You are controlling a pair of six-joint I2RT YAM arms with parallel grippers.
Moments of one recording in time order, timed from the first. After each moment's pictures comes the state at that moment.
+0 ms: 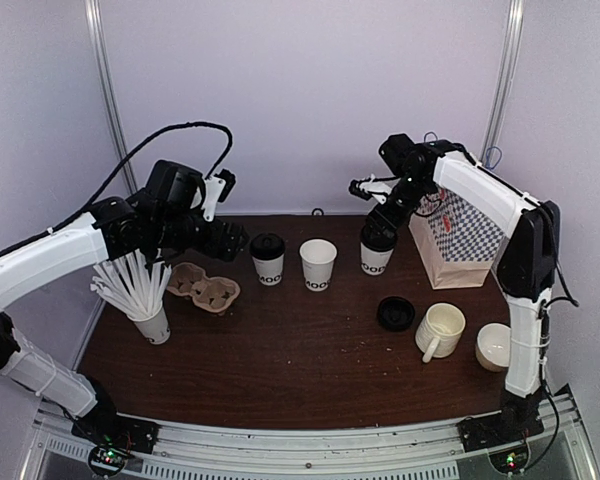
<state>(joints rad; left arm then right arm) -0.74 1.37 1.26 -0.50 -0.20 -0.12 0.47 2.06 2.09 -1.18 -0.12 -0.40</state>
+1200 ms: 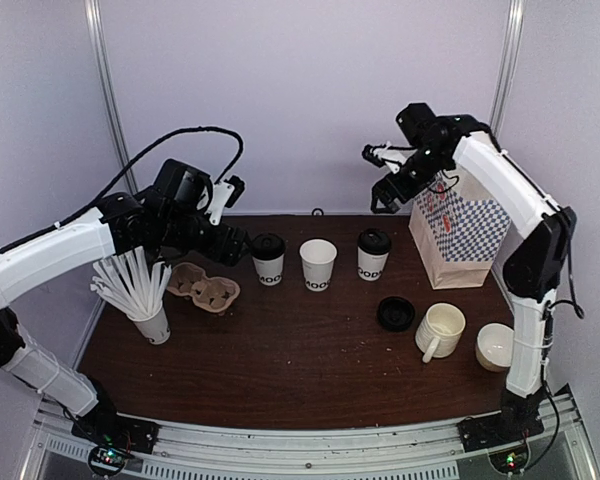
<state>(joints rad) -0.74 1.41 1.30 -0.57 -0.12 -0.10 0.42 2.08 2.34 -1.27 -0.11 -0.32</state>
